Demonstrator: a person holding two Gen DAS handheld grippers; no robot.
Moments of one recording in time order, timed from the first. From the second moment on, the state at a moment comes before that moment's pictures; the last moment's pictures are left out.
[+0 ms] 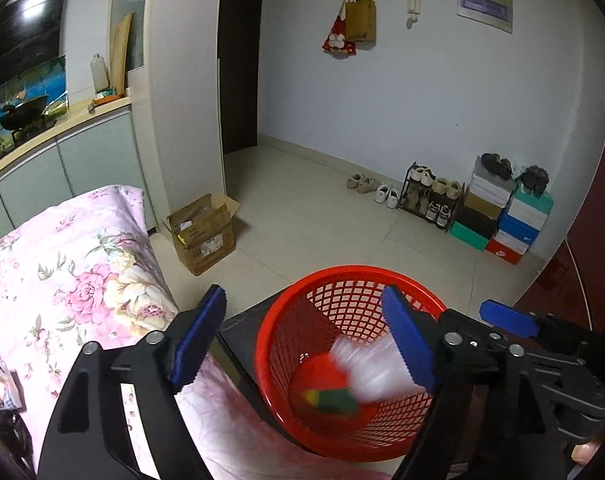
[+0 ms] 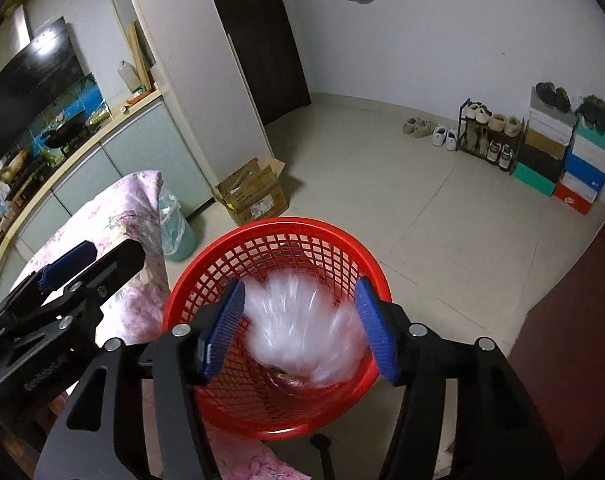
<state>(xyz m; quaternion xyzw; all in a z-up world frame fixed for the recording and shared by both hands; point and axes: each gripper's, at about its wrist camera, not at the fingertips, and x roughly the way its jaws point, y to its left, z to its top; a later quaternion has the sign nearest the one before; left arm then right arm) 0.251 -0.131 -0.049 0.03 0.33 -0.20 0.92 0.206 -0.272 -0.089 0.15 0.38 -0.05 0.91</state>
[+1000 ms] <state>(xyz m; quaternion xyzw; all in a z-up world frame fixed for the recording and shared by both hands) 0.151 0.054 0.016 -0.03 0.27 -0.03 0.96 0.133 -0.183 -0.013 0.08 0.27 0.04 0.96</state>
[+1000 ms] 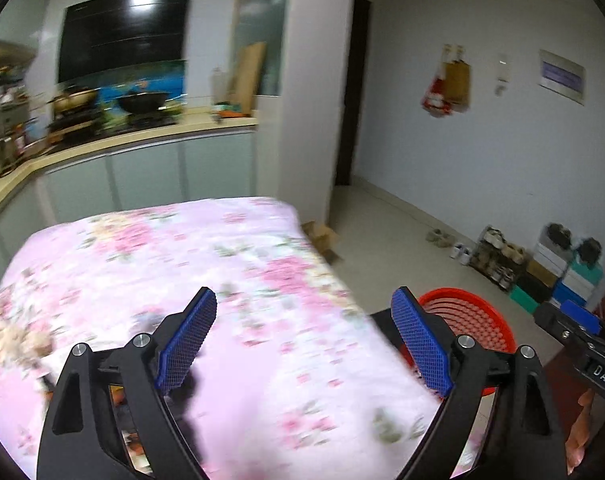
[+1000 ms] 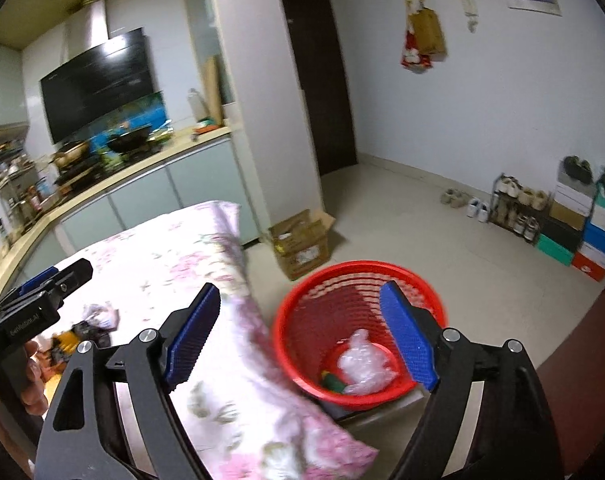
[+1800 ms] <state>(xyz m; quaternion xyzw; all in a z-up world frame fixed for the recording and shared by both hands) 0.104 0.371 -0.024 -0.15 0.31 0.27 0.90 0.145 -0.070 -0.019 0.04 0.30 0.14 0.94</state>
